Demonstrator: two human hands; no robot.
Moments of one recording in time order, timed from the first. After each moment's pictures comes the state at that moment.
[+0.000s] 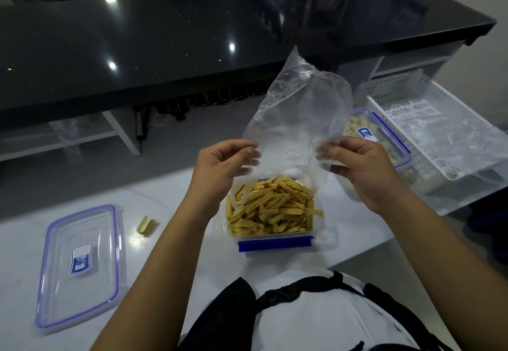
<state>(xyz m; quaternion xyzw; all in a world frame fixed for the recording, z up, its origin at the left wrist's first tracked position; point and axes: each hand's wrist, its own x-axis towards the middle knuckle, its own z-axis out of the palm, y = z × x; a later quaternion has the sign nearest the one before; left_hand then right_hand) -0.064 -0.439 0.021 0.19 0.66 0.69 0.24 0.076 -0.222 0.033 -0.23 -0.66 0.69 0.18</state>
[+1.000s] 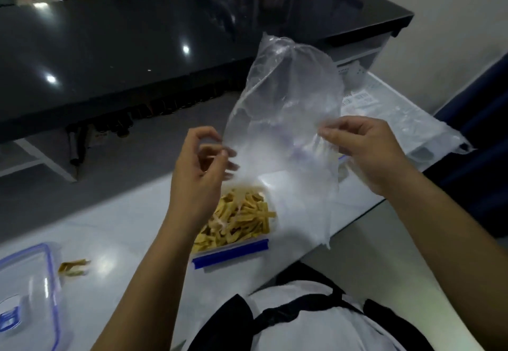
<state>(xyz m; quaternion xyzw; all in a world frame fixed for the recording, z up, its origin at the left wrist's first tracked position) -0.022 -0.393 0.039 0.29 0.67 0.67 0.16 0.123 -0.171 0.080 -0.29 -0.71 0.59 0.25</state>
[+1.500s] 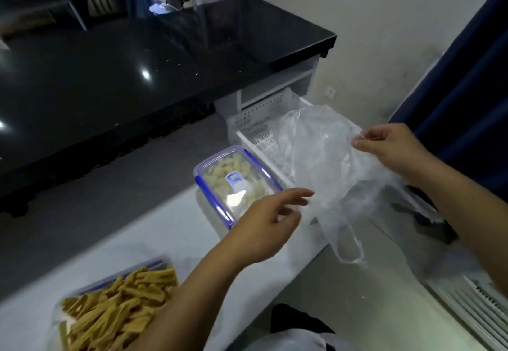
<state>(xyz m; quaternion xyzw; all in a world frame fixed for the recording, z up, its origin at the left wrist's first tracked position) 0.073 -0.150 0.037 0.48 0.66 0.42 0.40 0.227 0.100 0.072 -0.46 -0.76 0.42 0.20</state>
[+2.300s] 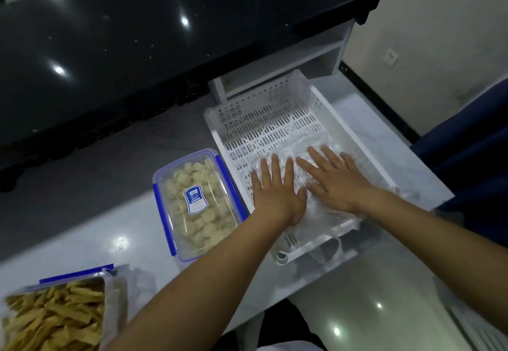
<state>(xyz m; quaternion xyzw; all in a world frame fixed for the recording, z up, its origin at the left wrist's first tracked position) 0.078 0.088 -0.080 0.38 0.88 -0.06 0.27 0.167 0.230 -0.085 -0.16 -0.96 0.11 -0.20</state>
